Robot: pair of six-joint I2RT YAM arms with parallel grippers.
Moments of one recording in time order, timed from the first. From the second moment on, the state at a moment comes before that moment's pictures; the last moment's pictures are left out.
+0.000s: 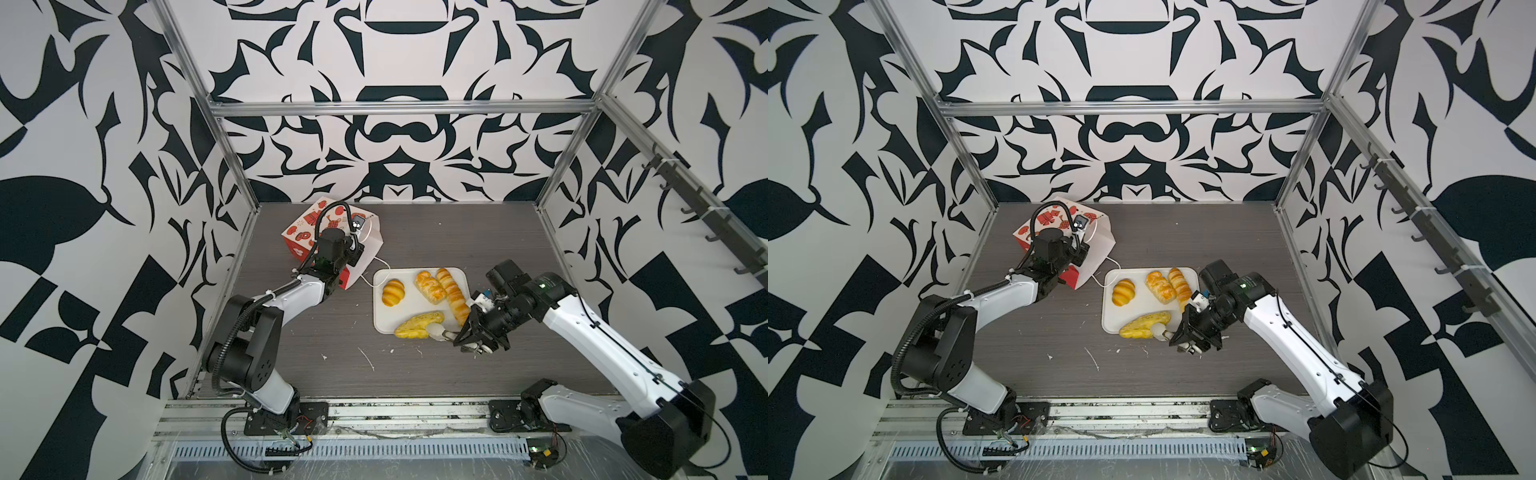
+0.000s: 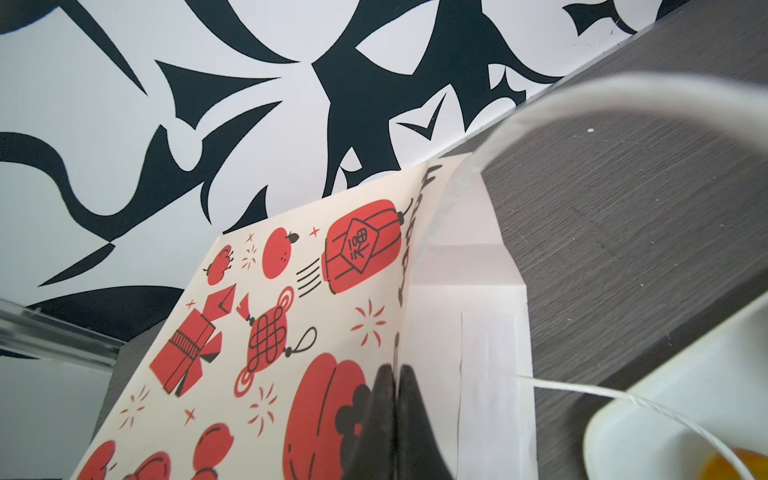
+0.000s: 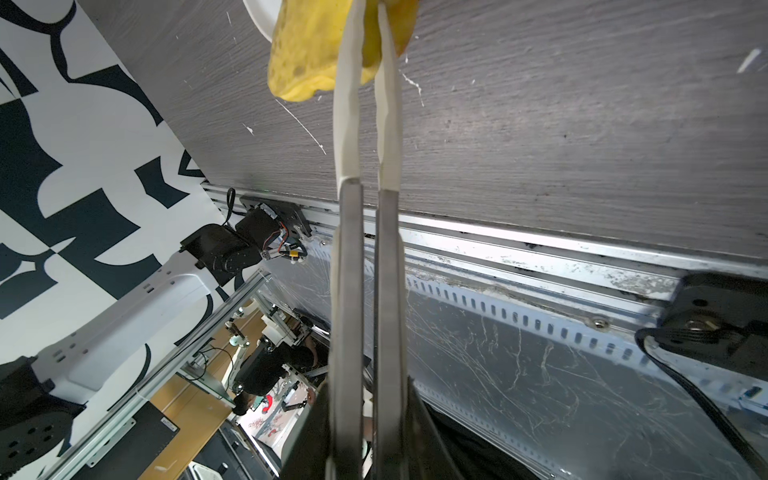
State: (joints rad) left arm -0.39 1.59 0.89 0.36 -0.07 0.32; right arm 0.45 1.15 1.01 -1.26 -0.79 0.80
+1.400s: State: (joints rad) left arm -0.39 1.59 0.89 0.35 -0.05 0.32; right arm 0.31 1.26 1.07 -1.13 -0.91 0.80
